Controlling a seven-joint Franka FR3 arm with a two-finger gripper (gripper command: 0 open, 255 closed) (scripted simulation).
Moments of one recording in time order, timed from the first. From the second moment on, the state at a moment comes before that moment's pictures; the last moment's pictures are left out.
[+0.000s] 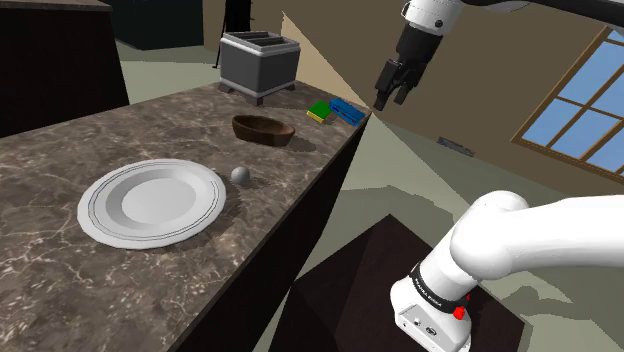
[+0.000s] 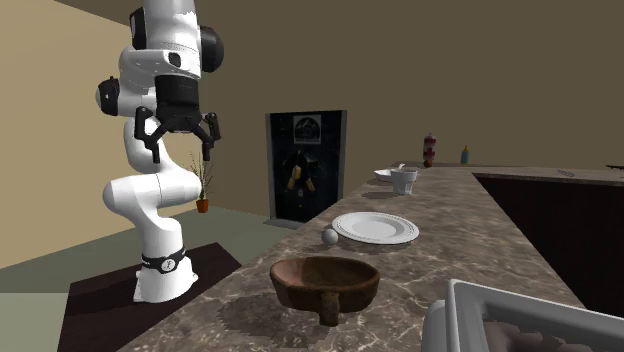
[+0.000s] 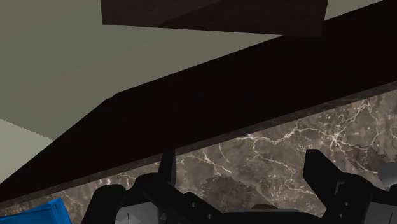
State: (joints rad) arm 0.02 -0.77 0.02 -2.31 -0.01 1.59 -0.01
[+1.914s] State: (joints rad) arm 0.18 -0.24 0.43 -2.35 0.00 2.37 0.22
